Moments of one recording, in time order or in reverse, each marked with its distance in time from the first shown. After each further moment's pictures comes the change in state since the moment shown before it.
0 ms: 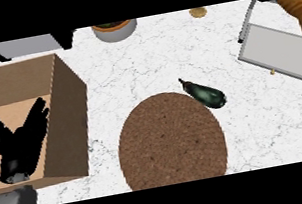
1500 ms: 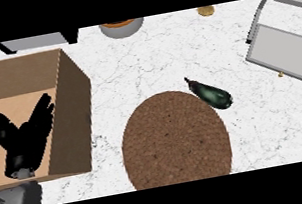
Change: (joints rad) left arm -0.027 -0.033 0.007 0.001 -0.022 -0.031 0.009; right arm -0.197 -0.344 -0.281 0.692 -0.090 0.040 -0.435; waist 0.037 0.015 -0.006
